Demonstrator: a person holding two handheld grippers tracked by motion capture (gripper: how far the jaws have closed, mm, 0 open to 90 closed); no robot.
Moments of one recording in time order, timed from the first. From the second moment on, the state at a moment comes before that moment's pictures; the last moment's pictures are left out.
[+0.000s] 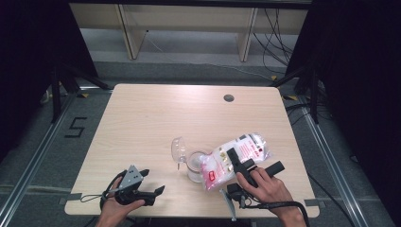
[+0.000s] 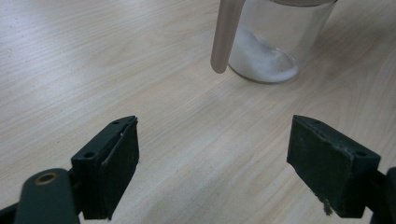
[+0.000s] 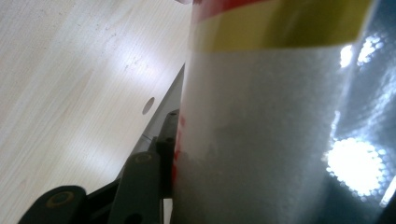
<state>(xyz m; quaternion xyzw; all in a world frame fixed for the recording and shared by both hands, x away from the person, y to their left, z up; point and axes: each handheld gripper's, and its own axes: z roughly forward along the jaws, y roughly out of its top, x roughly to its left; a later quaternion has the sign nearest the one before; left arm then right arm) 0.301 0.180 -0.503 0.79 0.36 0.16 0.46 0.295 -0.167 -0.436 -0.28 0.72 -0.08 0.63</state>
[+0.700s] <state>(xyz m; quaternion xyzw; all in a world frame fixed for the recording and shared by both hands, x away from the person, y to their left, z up) 0.301 0.181 -0.502 0.79 0.36 0.17 0.46 0.294 -0.169 -0.432 -0.29 0.72 -0.09 0.63</state>
